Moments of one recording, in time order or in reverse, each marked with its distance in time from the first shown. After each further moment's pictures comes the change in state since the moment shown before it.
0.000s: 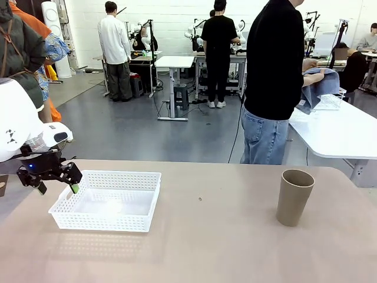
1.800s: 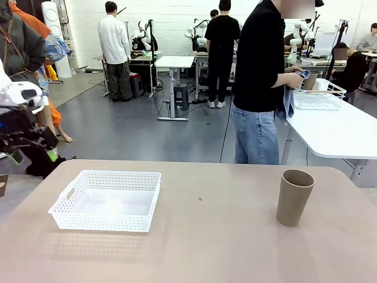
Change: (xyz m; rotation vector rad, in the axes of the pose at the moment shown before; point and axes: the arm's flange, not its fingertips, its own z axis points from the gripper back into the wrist) left arm 0.033 0.041 0.092 -0.046 0.028 0.003; right arm -0.019 0.018 0.045 -0.163 -0.077 -0.389
